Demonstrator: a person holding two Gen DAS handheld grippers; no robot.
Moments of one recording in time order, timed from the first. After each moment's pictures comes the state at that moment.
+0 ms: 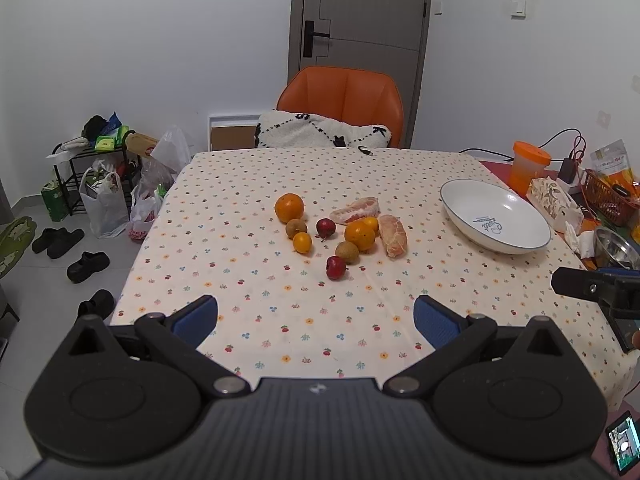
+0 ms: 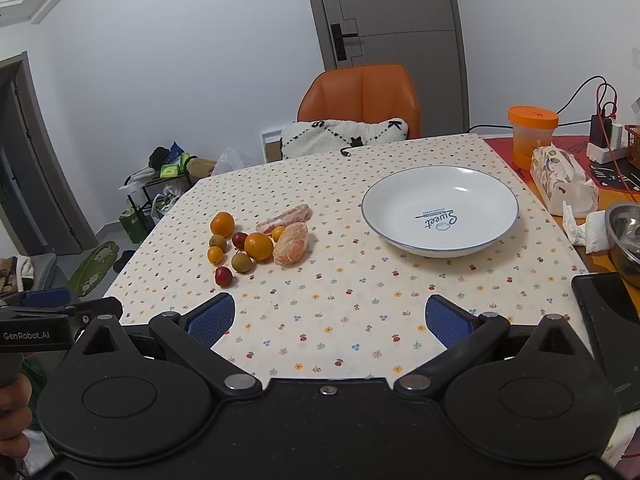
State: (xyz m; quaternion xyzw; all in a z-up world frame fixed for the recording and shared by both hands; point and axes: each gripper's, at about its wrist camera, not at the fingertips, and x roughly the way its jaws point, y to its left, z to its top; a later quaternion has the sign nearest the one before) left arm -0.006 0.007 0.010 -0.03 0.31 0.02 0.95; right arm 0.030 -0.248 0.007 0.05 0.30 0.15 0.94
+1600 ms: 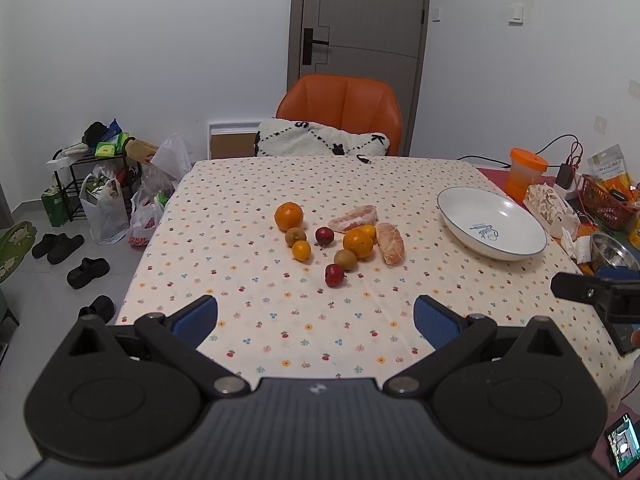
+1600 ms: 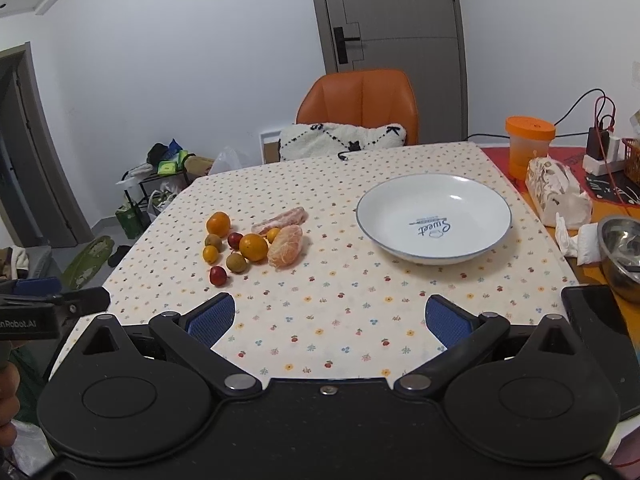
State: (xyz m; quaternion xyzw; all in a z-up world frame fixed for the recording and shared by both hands) left arm -0.013 0.005 0.014 -0.03 0.29 0.01 0.96; right arm 0.029 -0.250 0.011 0.03 0.29 0.15 0.94
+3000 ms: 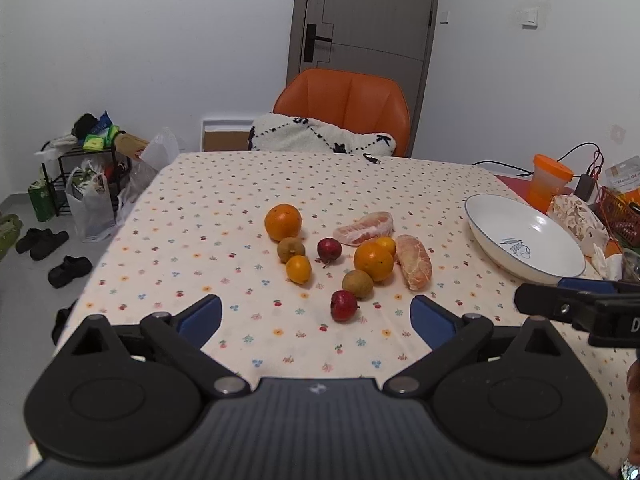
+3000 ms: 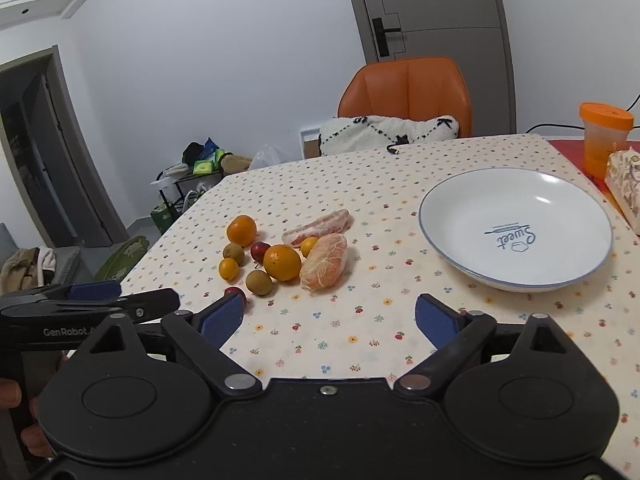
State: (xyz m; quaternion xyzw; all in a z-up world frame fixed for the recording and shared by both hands) left arm 0.069 0.016 -0.035 -0.05 0.29 0.01 0.96; right arm 0.106 -0.212 -0.033 0.05 0.29 0.22 0.93
